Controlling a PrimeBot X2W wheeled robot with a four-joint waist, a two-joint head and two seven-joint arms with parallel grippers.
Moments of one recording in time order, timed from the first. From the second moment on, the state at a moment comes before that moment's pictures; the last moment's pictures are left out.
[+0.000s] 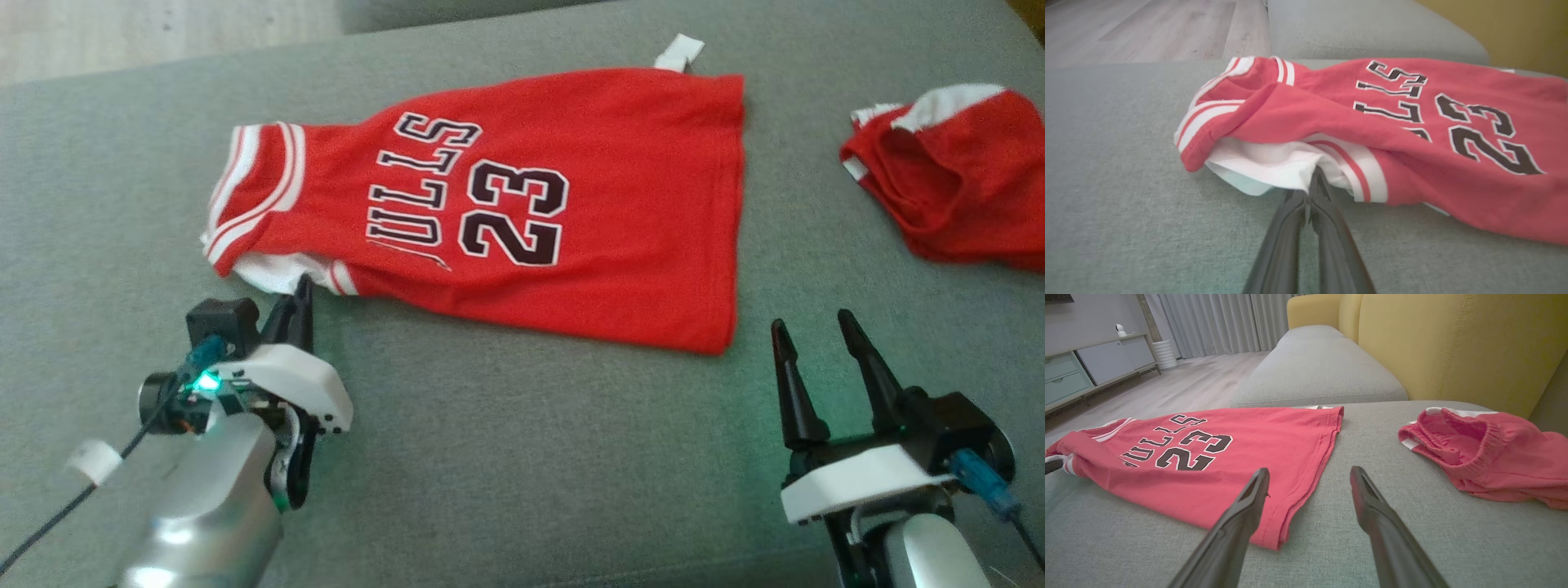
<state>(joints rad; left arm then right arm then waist) -0.57 0.24 -0.64 0.80 -0.73 0.09 -0.15 0.00 -0.04 0.06 0.10 0.10 0.12 -0.13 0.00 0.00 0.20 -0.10</state>
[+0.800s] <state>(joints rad) 0.04 0.41 -0.71 0.12 -0.73 0.35 -0.13 0.12 -0.04 -0.01 0.13 0.08 0.12 -0.09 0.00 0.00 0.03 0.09</state>
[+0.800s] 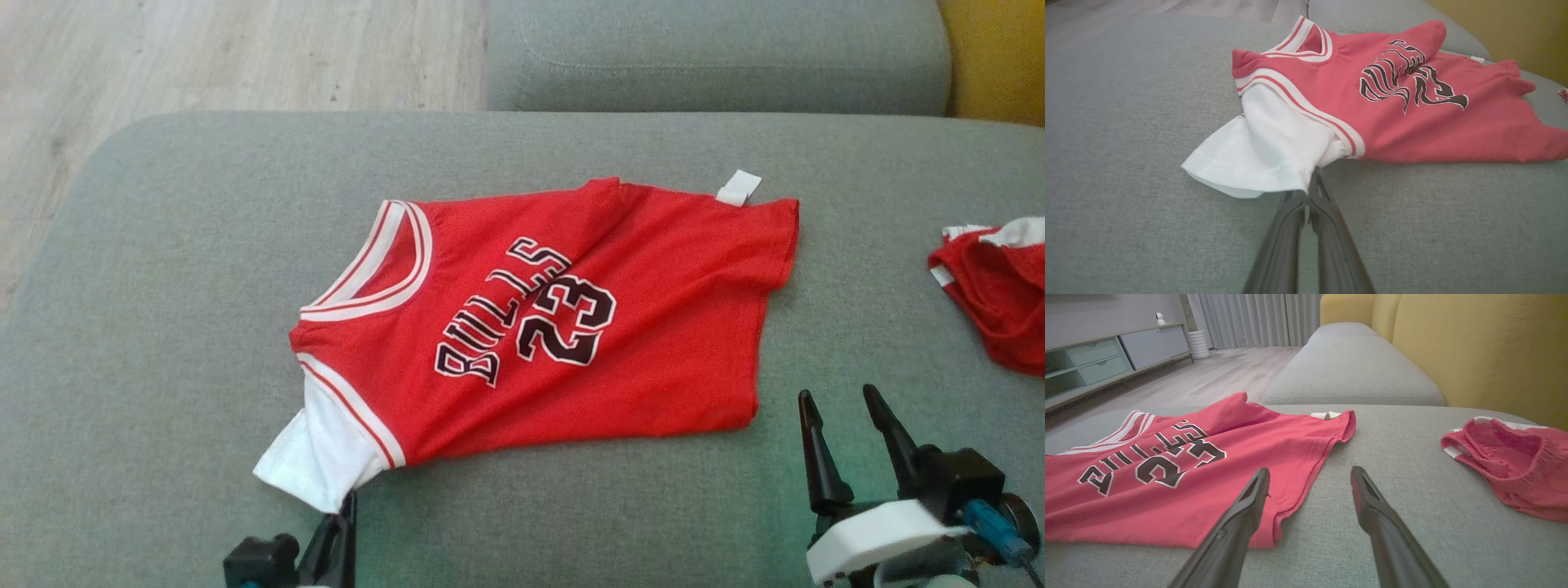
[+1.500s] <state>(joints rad) -0.02 0.41 -0.67 0.02 -0.67 0.41 -0.22 0.05 -0.04 -0.05 0.15 0.02 0.12 0.06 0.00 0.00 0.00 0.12</state>
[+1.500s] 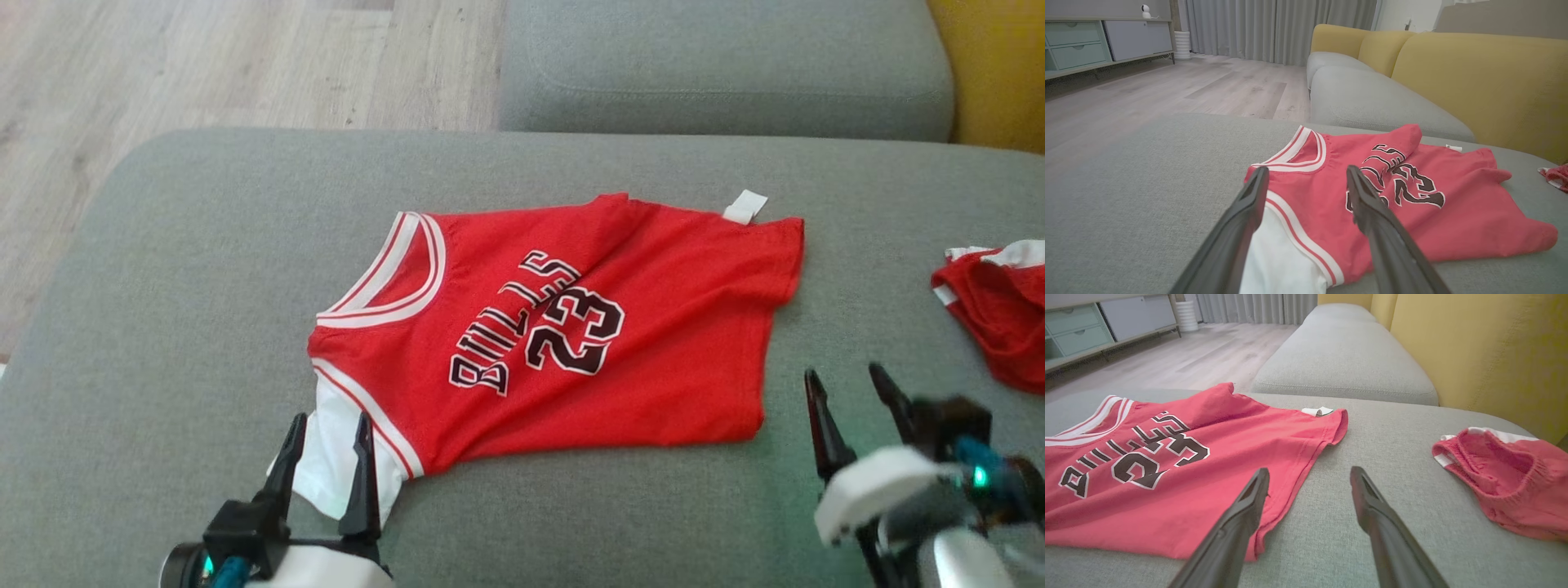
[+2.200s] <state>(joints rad) -0.10 0.36 -0.70 0.02 -0.63 0.39 -0.23 -0.34 -0.11 -0.10 0.55 0.04 0.12 0.44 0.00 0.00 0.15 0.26</state>
